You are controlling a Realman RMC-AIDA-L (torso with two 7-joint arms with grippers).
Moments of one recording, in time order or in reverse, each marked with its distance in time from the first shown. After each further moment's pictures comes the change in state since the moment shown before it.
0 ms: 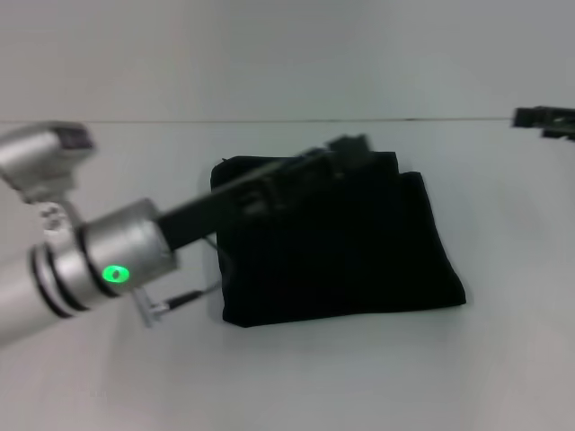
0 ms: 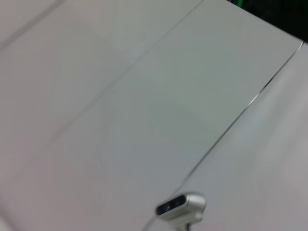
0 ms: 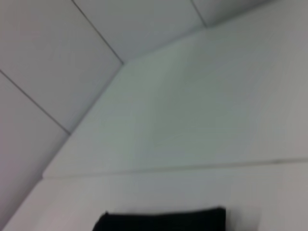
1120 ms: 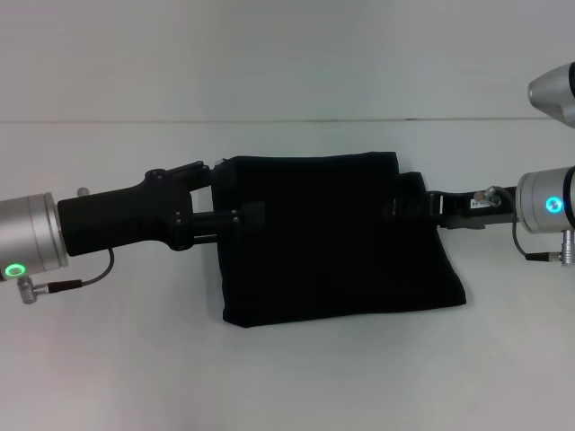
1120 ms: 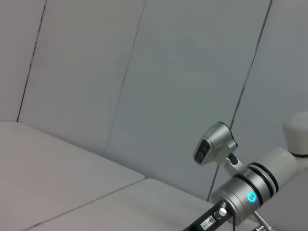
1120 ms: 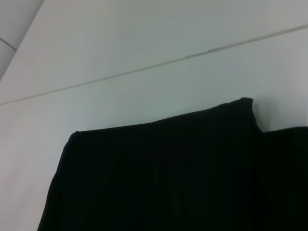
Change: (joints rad) left arm 0.114 0.076 0.207 0.378 0.056 -0.058 0.176; right arm 0.182 0.132 -0.239 0.295 -0.119 0.383 0.174
